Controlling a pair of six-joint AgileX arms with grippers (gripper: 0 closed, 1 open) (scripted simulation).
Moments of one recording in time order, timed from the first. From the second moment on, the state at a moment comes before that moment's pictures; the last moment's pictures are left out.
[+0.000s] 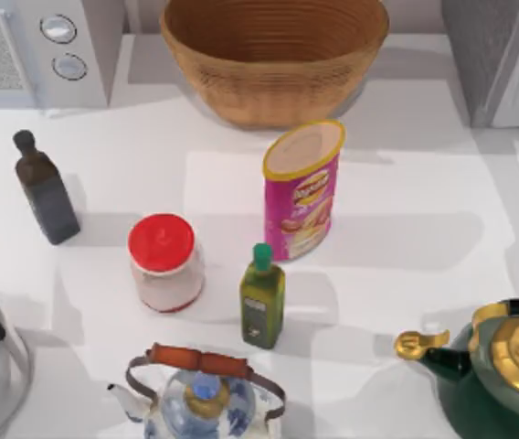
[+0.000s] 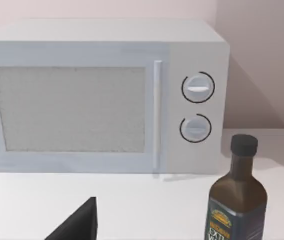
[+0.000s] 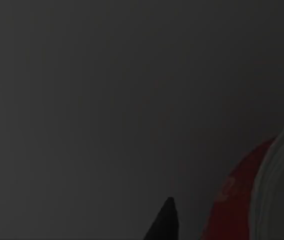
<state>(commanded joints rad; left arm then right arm) 0.00 0.00 0.00 0.00 0.00 0.00 0.10 2.08 2.74 -0.67 0.13 0.02</state>
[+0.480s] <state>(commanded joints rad) 0.00 0.00 0.00 0.00 0.00 0.00 0.10 2.08 2.74 -0.67 0.13 0.02</state>
